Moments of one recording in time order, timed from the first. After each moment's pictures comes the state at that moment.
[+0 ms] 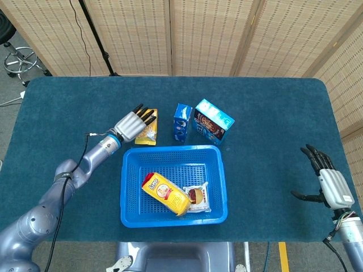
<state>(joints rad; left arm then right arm) -1.11 -1.87 0.08 -0.35 1.64 0.70 -0.20 0.23 -1.02 0.08 -1.63 -1.47 1.31 0.41</state>
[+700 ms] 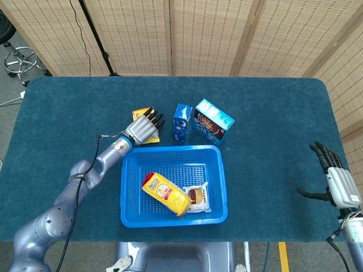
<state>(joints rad) -1.16 -1.95 0.06 -0.29 1.62 0.64 -0.16 0.21 -1.00 0.10 -1.66 -1.43 1.32 0.39</state>
